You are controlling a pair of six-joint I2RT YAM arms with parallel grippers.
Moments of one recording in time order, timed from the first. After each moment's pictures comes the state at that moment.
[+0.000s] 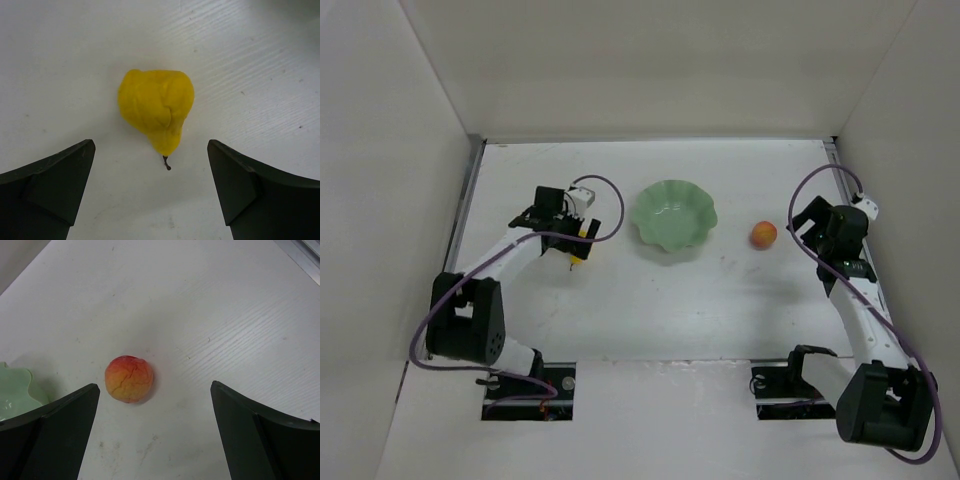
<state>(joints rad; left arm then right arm) -0.18 1.41 0.91 -0.38 0.14 0.22 -0.16 1.00 0.65 -0.15 0.13 0.52</state>
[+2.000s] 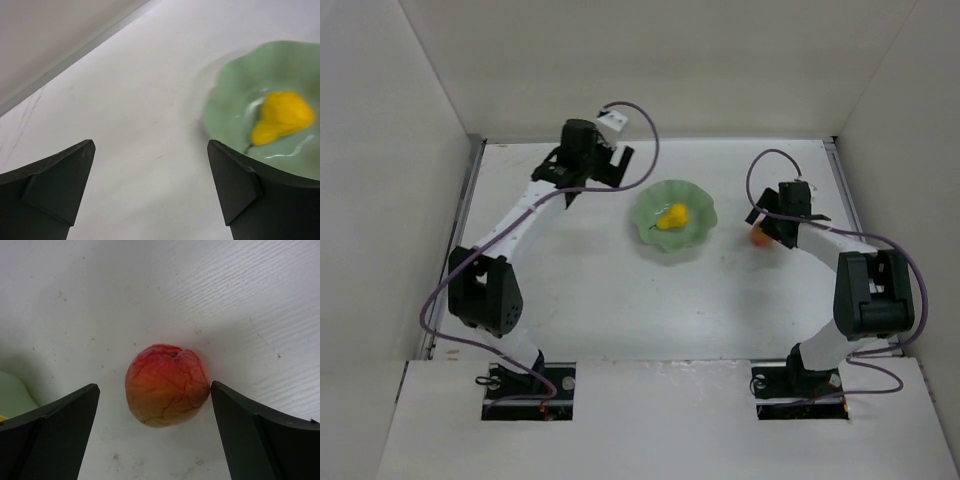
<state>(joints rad) -0.44 1.71 1.52 -0.30 -0.01 0.22 0.05 1.56 0.89 -0.15 0.12 0.60</state>
